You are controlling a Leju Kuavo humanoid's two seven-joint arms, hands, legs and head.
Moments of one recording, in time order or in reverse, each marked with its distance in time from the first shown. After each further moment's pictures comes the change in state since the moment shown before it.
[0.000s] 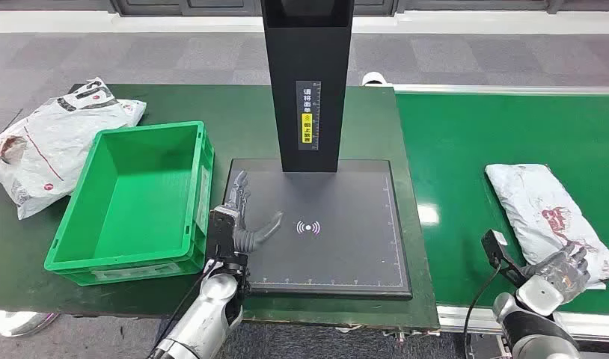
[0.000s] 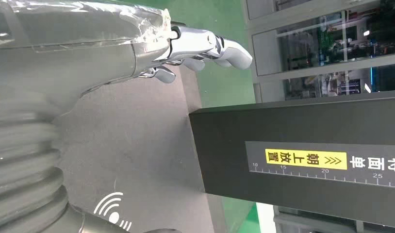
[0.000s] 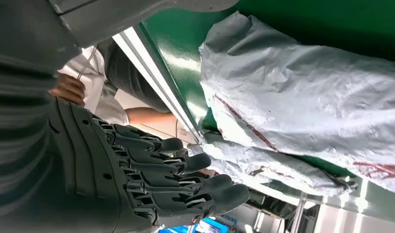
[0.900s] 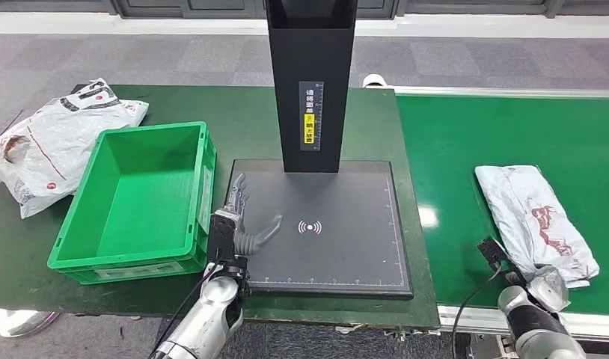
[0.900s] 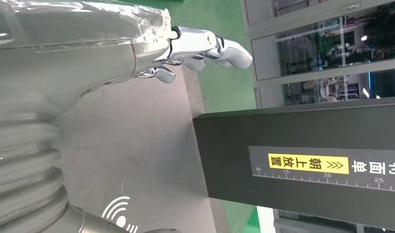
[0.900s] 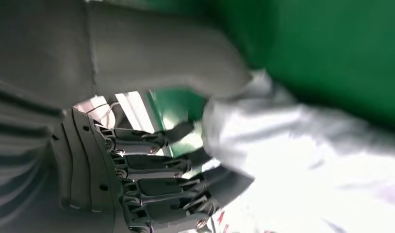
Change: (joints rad) left arm 0.006 0.000 -0.001 0.012 -0.005 0.023 -0.015; right arm -0.021 0.015 -0.129 0.010 -0.187 0.337 -0.072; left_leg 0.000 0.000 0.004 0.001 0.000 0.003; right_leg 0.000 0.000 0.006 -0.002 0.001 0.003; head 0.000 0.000
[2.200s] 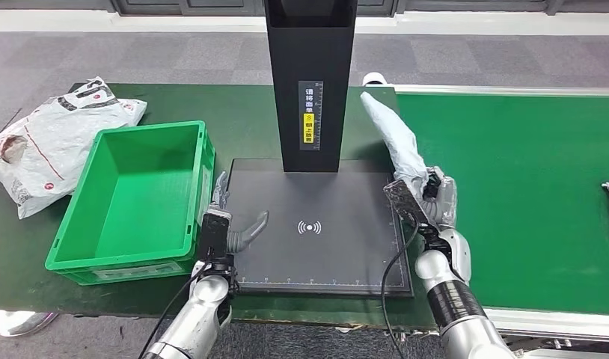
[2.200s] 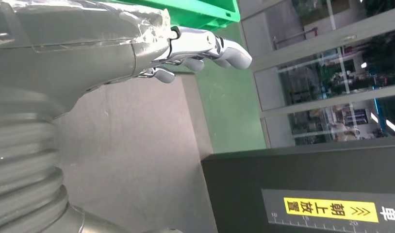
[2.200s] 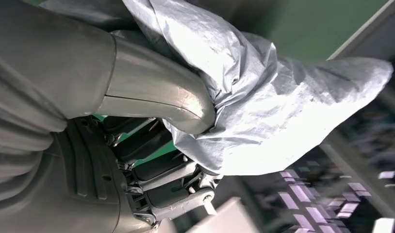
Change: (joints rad) left arm 0.016 0.020 0.064 -0.037 -0.127 0.095 0.034; right arm 0.068 0.278 0.471 -0.465 -0.537 -0.341 -0.676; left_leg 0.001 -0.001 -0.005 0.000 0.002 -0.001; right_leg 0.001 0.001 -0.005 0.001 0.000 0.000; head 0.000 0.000
